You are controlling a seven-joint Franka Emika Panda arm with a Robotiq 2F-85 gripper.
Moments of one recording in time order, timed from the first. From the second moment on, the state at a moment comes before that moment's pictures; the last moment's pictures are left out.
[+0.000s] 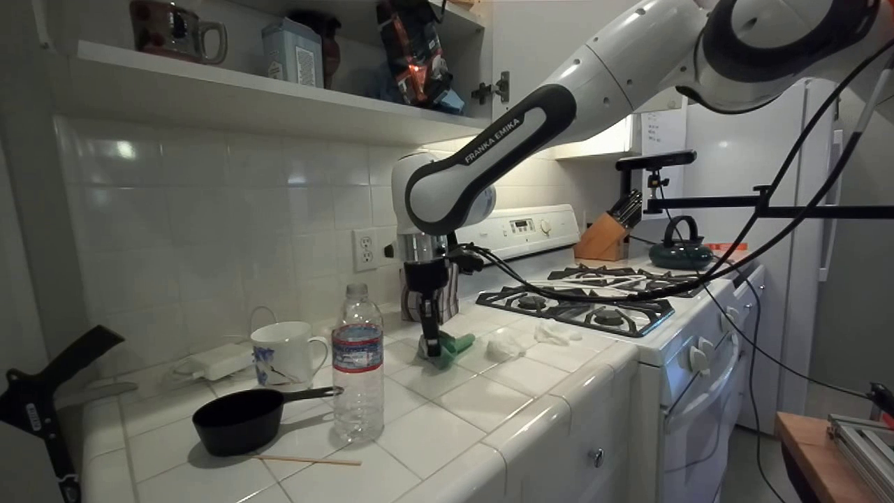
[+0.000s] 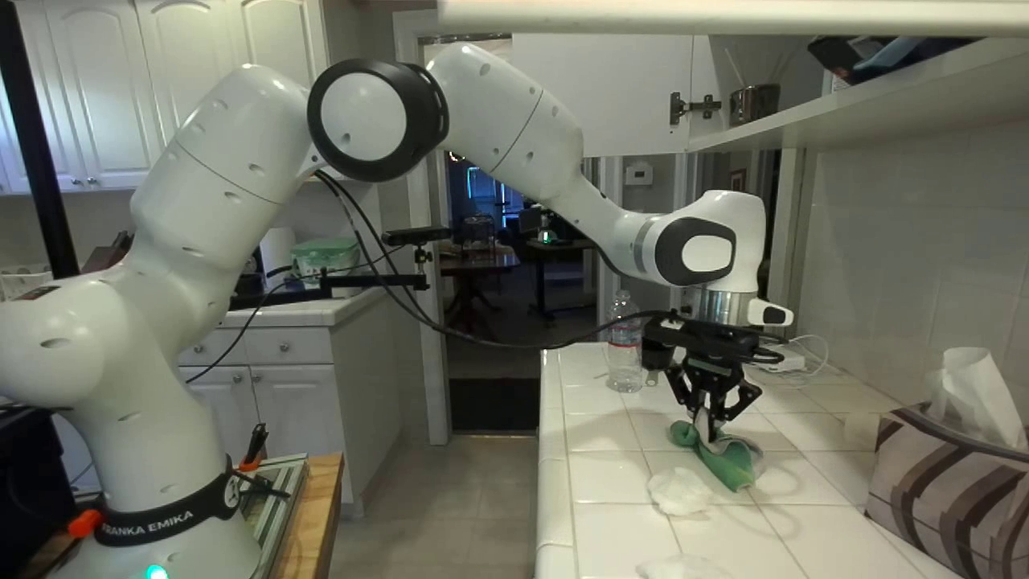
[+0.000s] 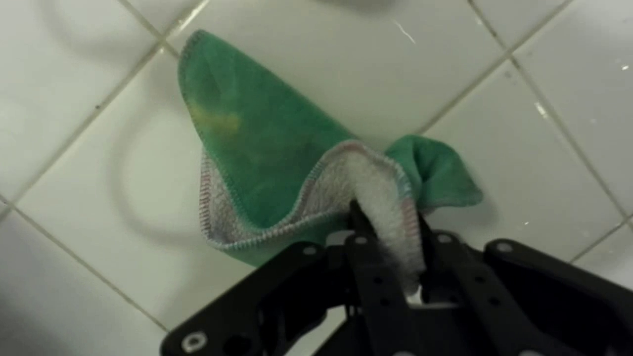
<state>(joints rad) -0.10 0.70 0.08 -1.46 -0.12 2.10 -0.47</state>
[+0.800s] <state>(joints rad) -0.08 0.62 0.09 -1.63 -0.12 2.27 -0.47</state>
